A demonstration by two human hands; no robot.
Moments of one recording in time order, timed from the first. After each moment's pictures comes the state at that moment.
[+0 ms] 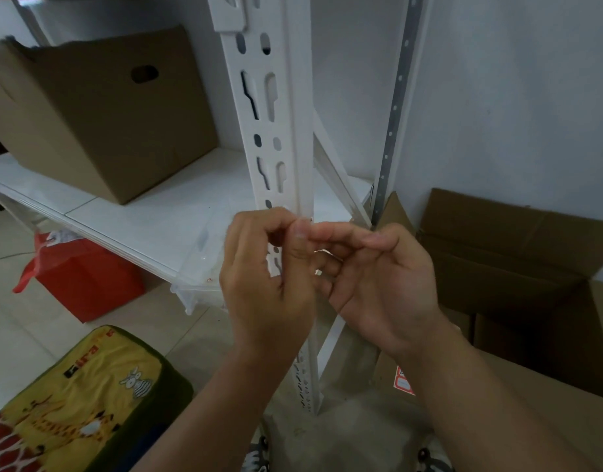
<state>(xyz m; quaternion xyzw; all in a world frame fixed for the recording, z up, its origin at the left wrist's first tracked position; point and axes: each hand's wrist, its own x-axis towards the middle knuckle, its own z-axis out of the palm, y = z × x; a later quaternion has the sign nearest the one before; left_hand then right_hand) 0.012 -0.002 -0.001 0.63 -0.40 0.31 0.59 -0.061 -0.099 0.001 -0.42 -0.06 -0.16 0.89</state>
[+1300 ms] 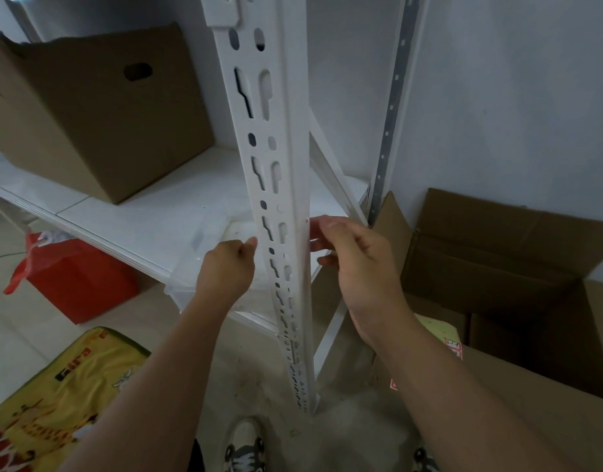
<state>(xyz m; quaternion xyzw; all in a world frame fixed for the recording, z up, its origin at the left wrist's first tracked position) 0.126 -0.010 -0.057 0.91 -0.24 -0.05 0.34 -0.041 -0.092 -0.006 -0.67 0.19 -0.34 0.63</state>
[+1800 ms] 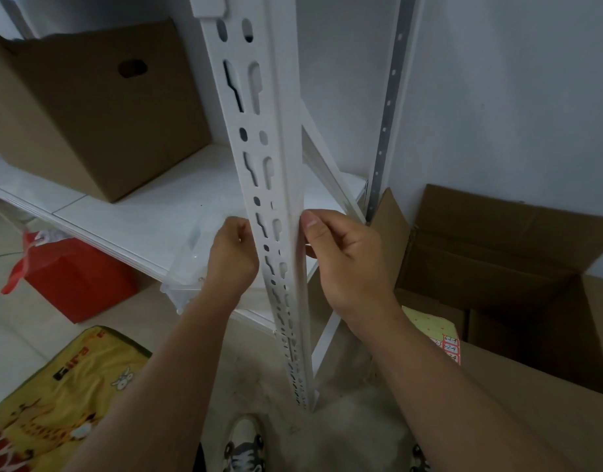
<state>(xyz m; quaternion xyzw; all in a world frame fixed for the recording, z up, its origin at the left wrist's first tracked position) 0.115 -0.023 -0.051 0.84 -0.24 -0.07 0.49 -0.037 -0.088 -0.006 -0.72 0.14 -0.40 0.56</state>
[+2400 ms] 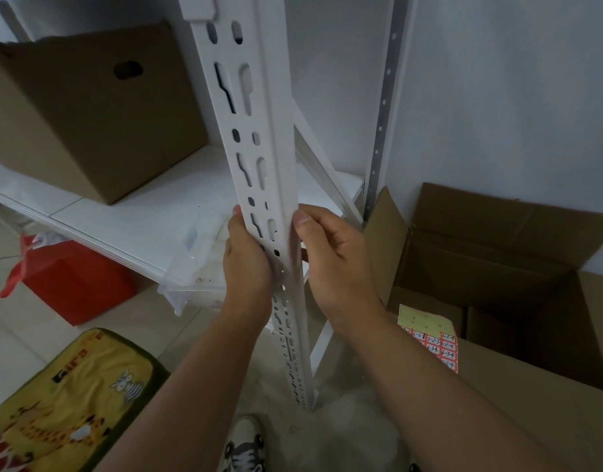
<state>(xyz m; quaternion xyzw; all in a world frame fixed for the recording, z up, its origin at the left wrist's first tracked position) 0.038 -0.031 -0.005 0.65 -0.05 -0.15 0.74 -0.031 -0.081 -0.008 -0.67 0.14 -0.38 0.62</state>
